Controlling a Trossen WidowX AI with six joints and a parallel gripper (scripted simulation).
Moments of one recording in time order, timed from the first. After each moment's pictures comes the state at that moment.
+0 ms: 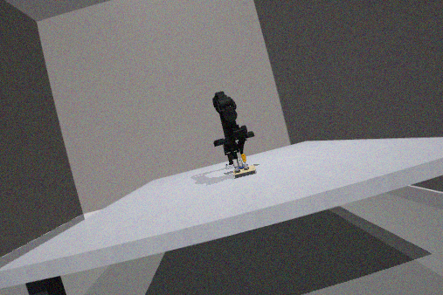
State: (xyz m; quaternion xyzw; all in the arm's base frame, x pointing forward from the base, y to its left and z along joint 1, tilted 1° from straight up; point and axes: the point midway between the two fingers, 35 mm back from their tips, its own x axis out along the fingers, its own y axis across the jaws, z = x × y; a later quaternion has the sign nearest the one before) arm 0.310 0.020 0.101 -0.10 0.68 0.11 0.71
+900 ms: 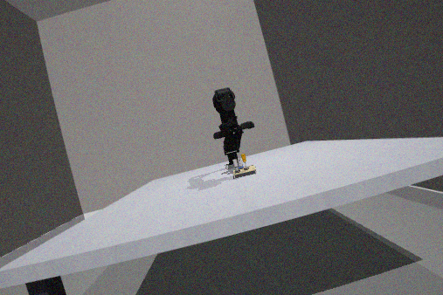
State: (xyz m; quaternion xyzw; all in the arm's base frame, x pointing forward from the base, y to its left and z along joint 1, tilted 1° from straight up) arm 0.347 0.025 0.140 0.20 0.66 -0.16 0.71
